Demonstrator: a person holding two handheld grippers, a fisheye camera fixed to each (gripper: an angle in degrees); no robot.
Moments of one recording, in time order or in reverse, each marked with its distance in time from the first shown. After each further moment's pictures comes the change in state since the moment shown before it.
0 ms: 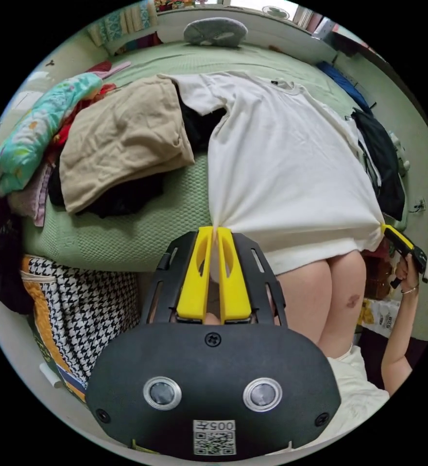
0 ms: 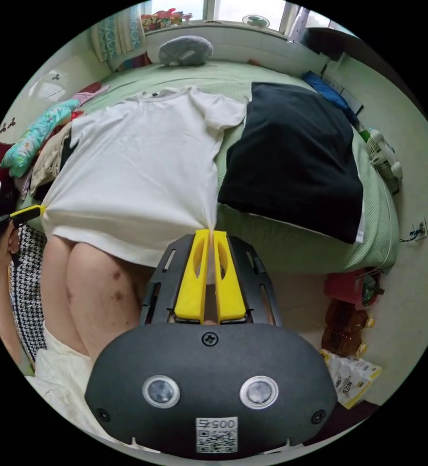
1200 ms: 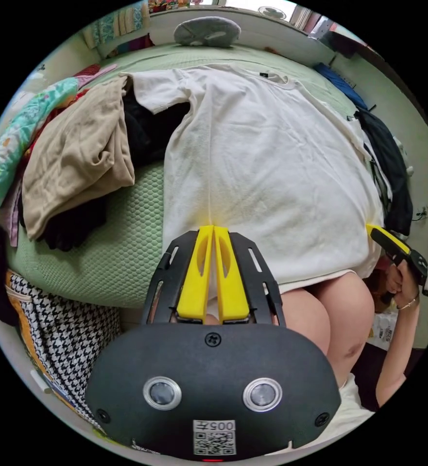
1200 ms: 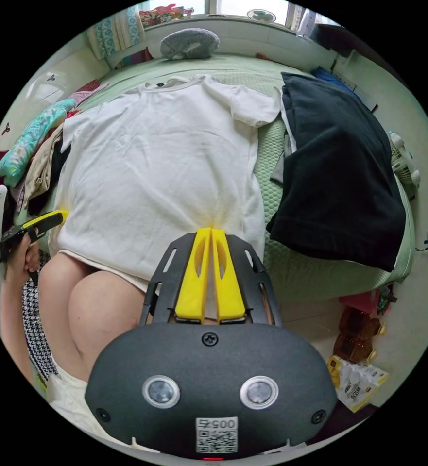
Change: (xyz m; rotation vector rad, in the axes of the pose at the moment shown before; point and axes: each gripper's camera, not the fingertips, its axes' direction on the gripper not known) left arm 0.079 -0.022 0.076 0.080 -0.010 -0.020; right arm -0.010 -0.026 0.049 0.013 -0.055 0.010
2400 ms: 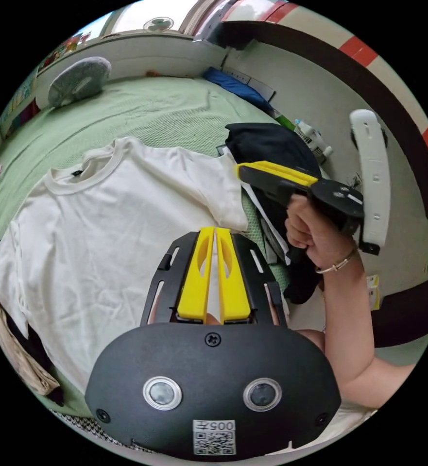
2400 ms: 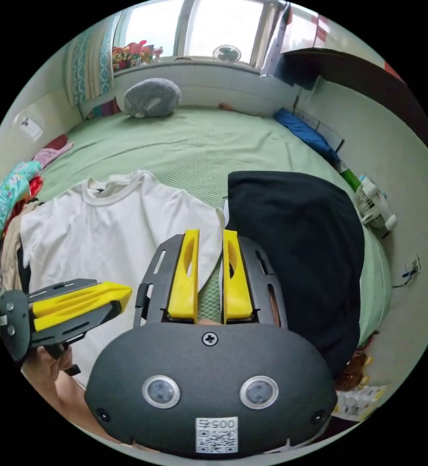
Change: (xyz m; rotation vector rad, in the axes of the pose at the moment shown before) left arm 0.318 -0.235 0.014 0.138 0.395 0.415; right arm 0.014 -0.202 -0.034 0.291 0.191 0.075
